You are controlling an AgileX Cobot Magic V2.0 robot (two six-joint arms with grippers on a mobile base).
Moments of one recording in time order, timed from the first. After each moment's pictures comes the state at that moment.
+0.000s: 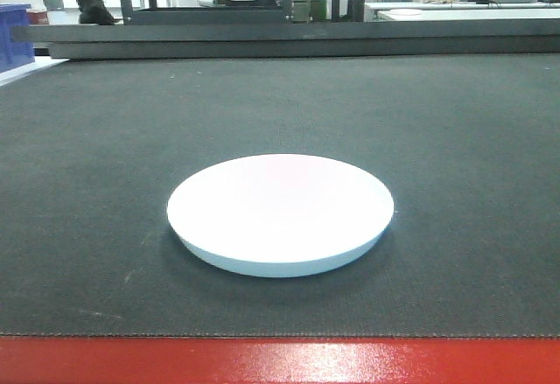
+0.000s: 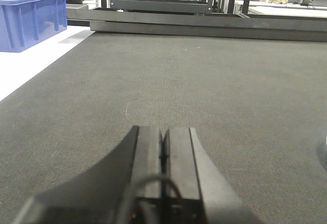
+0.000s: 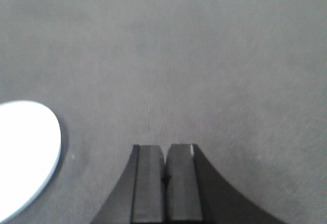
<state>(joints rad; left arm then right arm) -0.02 -0.01 0.03 -0.13 0.05 0.16 0.03 0.64 -0.50 0.24 0.42 -0.02</state>
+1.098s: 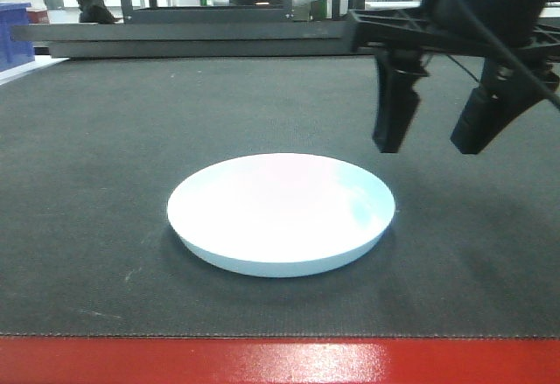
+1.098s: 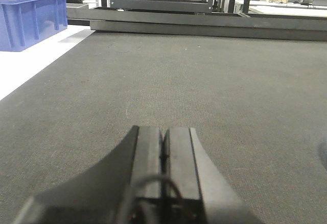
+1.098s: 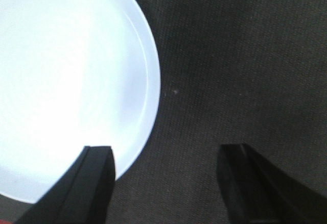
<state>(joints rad) -0.02 -0.01 0.03 -0.13 0.05 0.16 0.49 1.58 -1.20 0.06 0.91 0.38</state>
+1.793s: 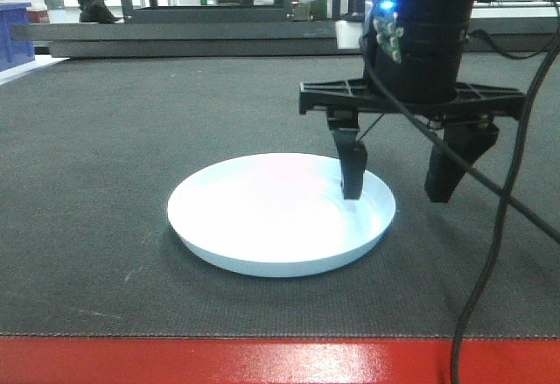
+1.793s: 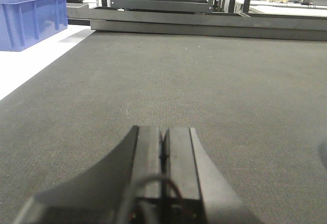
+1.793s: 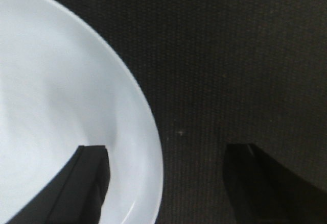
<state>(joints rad) -0.02 -0.01 0.03 -0.13 0.05 0.16 0.51 1.85 -1.37 0.01 1.01 0.58</state>
